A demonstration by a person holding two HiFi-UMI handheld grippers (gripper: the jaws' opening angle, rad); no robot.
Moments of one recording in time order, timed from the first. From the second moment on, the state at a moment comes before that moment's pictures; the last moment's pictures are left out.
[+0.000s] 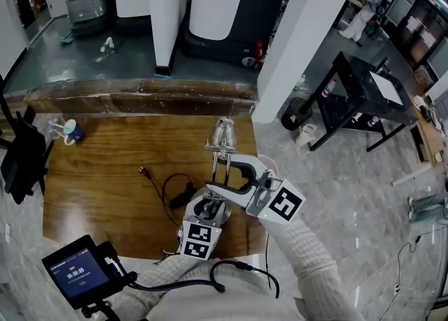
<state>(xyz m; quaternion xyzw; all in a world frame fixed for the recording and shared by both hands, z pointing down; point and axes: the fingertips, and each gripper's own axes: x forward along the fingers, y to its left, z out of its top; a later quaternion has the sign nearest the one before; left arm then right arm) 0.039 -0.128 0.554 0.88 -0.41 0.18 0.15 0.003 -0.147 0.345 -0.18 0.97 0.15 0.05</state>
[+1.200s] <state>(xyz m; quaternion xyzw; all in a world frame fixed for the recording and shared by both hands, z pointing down) 0.017 -0.101 0.526 0.90 -0.40 0.13 0.15 0.092 -0.100 0.390 -0.47 0.87 -0.01 0.14</state>
